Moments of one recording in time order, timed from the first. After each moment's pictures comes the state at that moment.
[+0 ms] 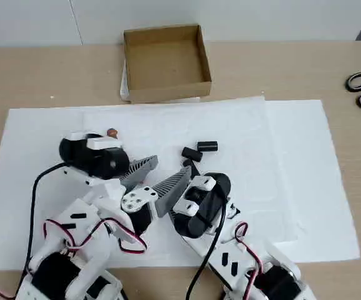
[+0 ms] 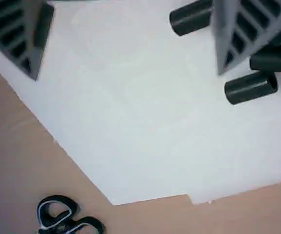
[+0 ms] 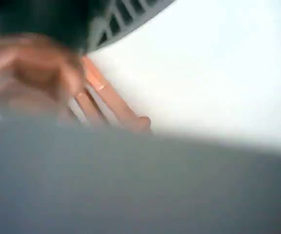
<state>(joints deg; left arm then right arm) 30.4 -81.8 56.0 56.7 24.6 -44.2 -103.3 75.2 54.7 4.8</state>
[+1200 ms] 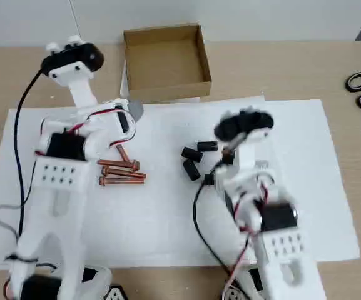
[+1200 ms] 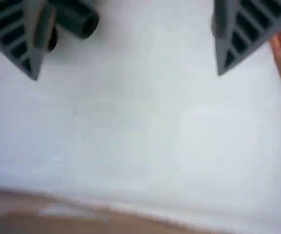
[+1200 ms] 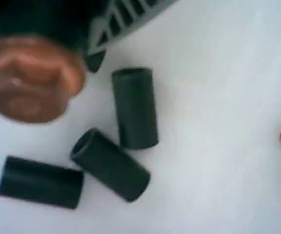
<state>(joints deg) 4.5 -20.4 16.5 66.1 27.2 -14.1 -54.0 53.3 54.9 -3.6</state>
